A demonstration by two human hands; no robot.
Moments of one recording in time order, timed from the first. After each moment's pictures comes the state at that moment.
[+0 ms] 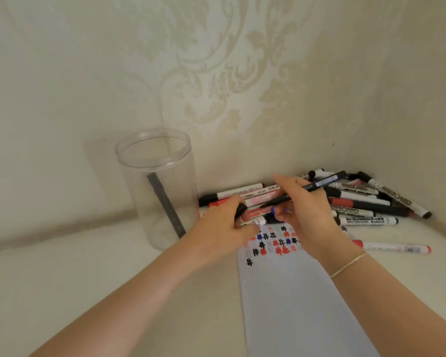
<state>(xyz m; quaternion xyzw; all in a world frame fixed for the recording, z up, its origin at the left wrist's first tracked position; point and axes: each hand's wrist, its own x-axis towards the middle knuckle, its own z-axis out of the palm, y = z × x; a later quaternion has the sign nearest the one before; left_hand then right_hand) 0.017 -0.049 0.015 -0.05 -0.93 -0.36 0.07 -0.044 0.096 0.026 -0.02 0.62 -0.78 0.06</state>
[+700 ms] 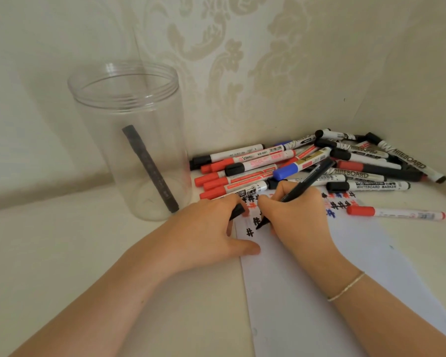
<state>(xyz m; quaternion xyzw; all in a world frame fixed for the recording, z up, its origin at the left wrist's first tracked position) 0.034 -0.062 -0.009 -0.06 -0.97 -0.22 -0.06 -0.013 0.083 -0.027 -0.03 0.82 -0.57 -0.04</state>
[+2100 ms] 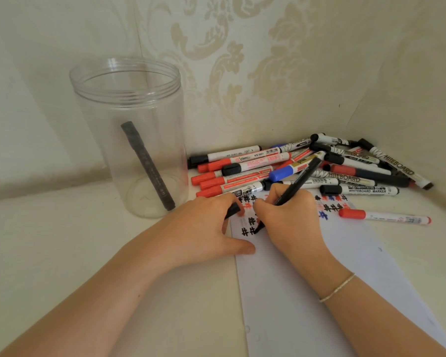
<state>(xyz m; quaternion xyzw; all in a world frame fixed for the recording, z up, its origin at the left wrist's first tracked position) 0.033 -0.063 -0.010 -0.05 -0.97 -0.23 -0.06 -0.010 0.082 -0.028 -0.05 0.83 -0.56 -0.05</state>
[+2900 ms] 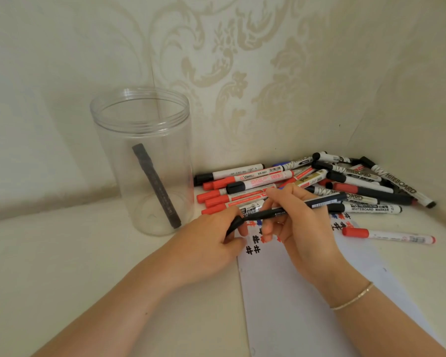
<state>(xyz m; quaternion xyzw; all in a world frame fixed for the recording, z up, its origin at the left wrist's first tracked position) 0.036 -0.066 -0.013 -0.09 -0.94 -0.32 -0.01 -0.012 0.087 -0.003 -0.10 0.58 -0.80 0.08</state>
